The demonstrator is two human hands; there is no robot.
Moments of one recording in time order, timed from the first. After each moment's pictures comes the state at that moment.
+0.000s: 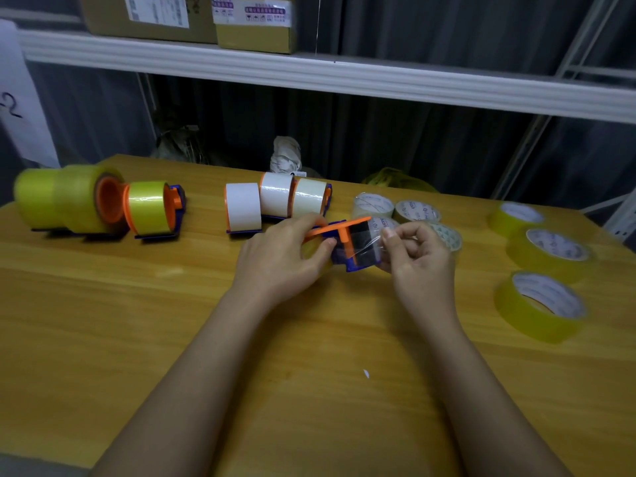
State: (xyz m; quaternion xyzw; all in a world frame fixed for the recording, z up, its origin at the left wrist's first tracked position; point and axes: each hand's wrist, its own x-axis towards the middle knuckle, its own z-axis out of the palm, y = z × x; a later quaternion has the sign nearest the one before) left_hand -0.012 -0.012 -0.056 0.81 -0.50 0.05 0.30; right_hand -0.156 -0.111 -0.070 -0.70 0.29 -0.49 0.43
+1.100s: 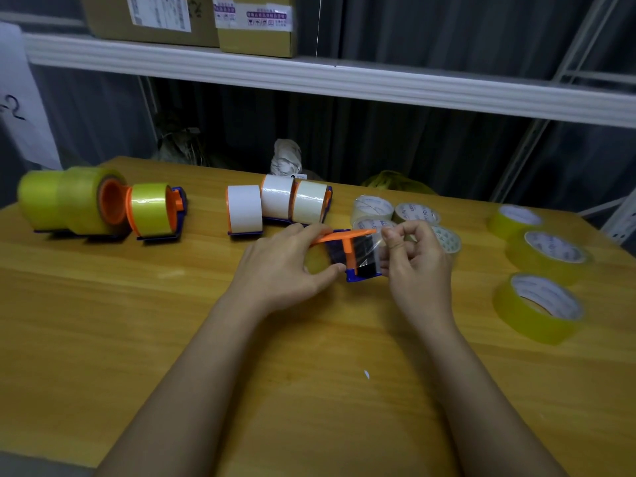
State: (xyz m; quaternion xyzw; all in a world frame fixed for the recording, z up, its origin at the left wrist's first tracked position) left_hand -0.011 -0.005 -0.058 0.80 -0.55 0.06 0.24; right_hand -0.154 -0.117 -0.078 -0.74 0.30 -0.49 0.34
